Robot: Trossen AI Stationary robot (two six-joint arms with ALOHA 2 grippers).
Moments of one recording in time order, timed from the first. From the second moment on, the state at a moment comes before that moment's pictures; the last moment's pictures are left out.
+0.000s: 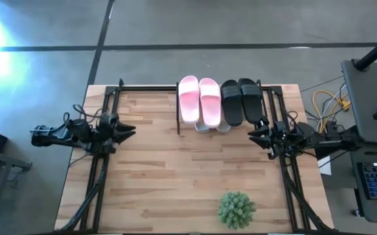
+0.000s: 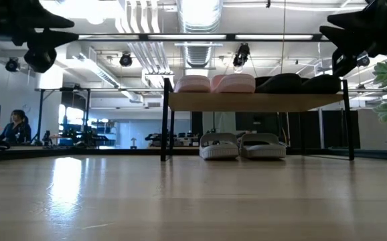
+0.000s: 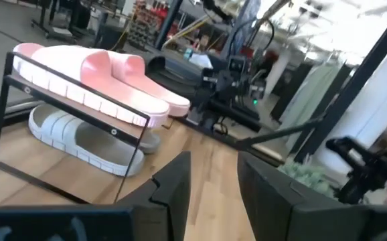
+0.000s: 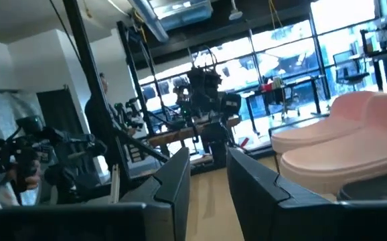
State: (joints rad) left arm -0.14 0.07 0.30 -0.28 -0.30 -0.43; right arm 0.05 0.02 0.01 0.26 0.02 0.26
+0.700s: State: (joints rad) left arm -0.14 0.04 0.21 -0.28 -0.22 -0.54; right arm 0.05 0.00 0.01 0.12 -0.05 0.36
